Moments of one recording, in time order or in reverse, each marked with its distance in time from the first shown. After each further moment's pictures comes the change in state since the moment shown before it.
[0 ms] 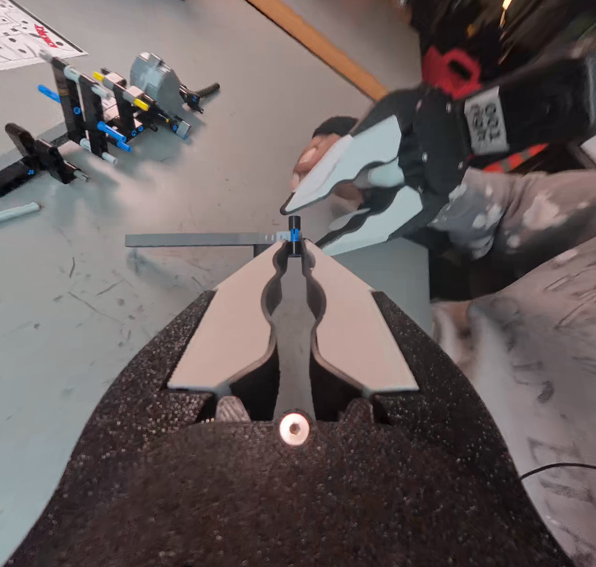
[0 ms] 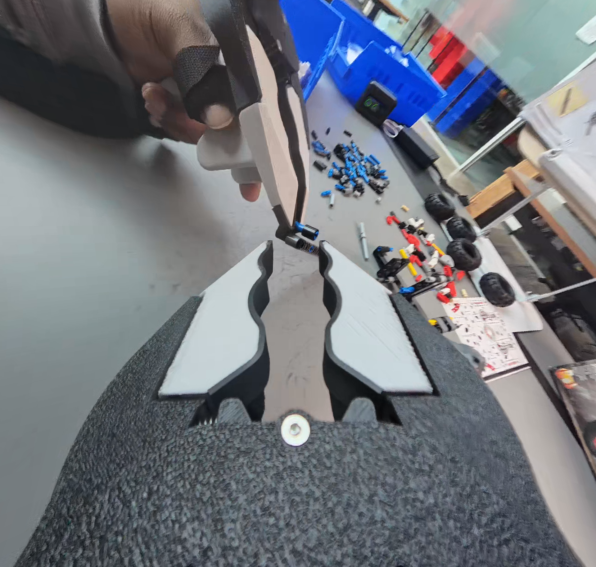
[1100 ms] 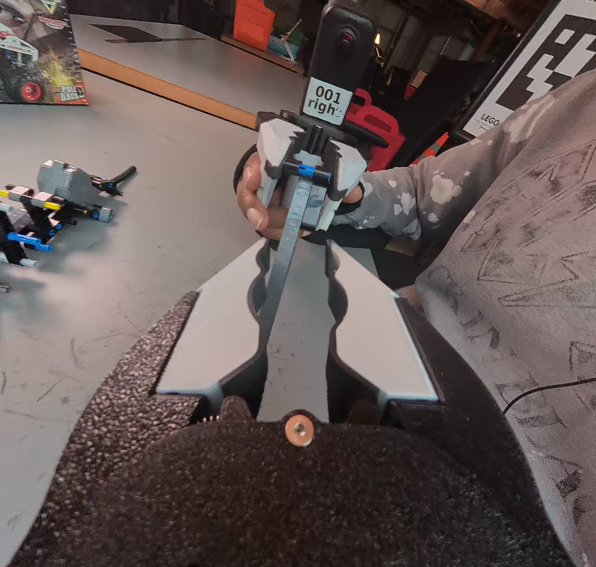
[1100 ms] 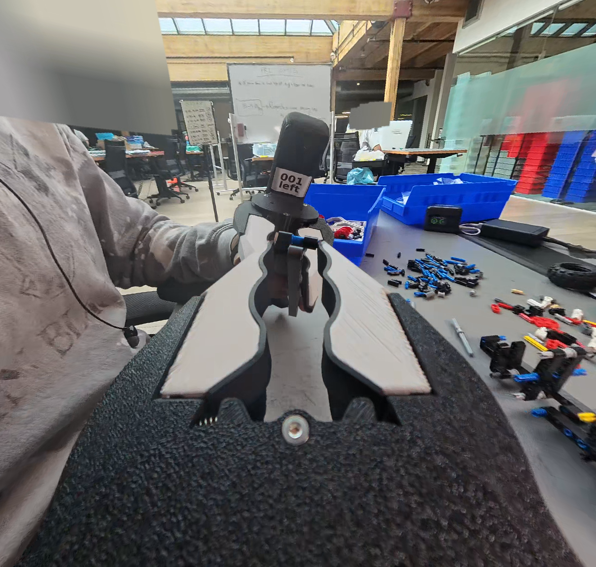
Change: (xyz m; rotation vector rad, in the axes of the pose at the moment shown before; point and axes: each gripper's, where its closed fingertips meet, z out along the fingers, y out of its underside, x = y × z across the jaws) left arm 0.054 -0.013 -0.009 0.122 0.247 0.234; right arm 0.008 -0.077 -0.040 0.548 -0.278 0.494
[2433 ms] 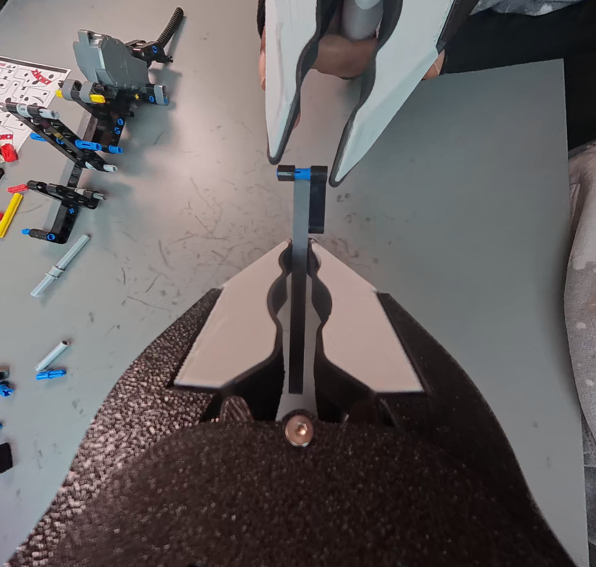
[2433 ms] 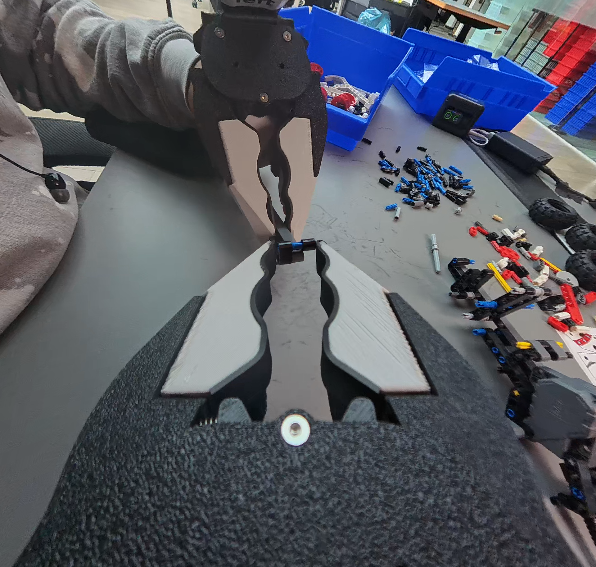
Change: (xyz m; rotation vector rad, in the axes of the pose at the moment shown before) left arm -0.047 0.076 -0.009 -0.512 -0.377 0.279; right arm 0.012 0.079 -0.014 -0.468 0.017 -0.245
